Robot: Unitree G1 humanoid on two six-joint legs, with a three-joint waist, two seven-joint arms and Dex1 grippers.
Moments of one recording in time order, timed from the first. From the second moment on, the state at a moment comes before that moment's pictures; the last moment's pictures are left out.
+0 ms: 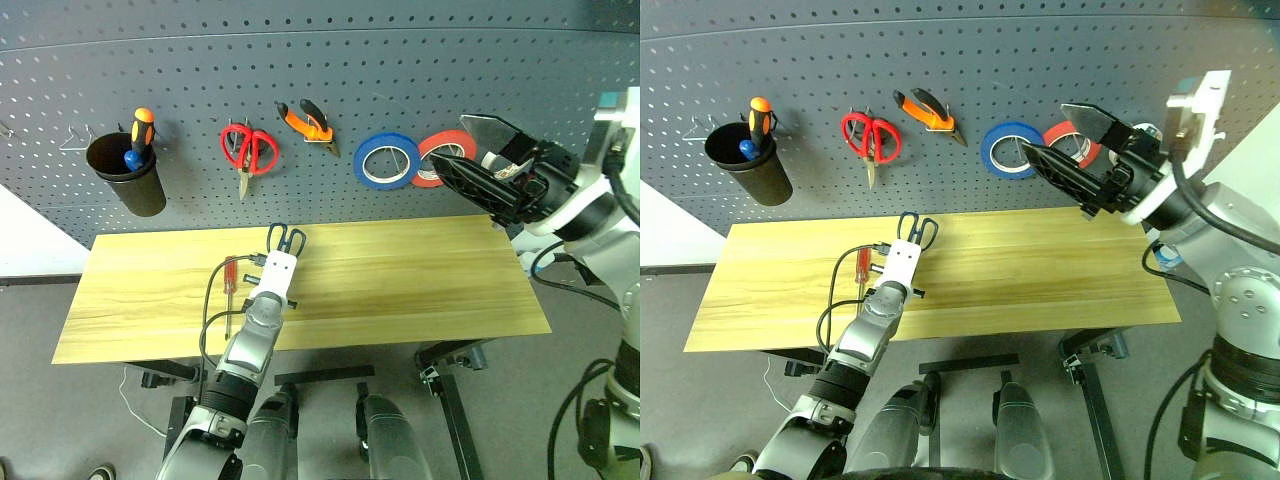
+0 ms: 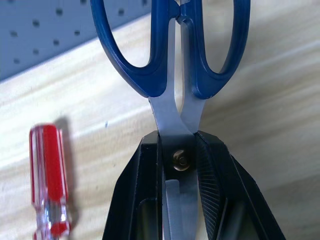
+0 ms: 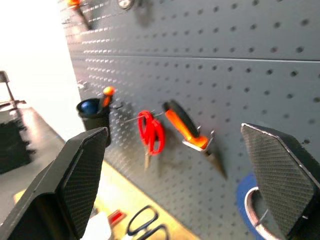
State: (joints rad) left arm -0.37 0.02 -0.18 0.26 0.17 0.46 0.13; right arm -0.47 -0.75 -0.41 -0.45 1.04 0.75 0.61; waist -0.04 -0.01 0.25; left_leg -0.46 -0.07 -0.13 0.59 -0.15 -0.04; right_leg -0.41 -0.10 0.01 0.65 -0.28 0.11
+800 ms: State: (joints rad) left arm -0.20 0.19 -0.26 -0.09 0.37 0.11 0.12; right arm -0.43 -0.81 -0.41 -0.40 0.97 0.71 0.71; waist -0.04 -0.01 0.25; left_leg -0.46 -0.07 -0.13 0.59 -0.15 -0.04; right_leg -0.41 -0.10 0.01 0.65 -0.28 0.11
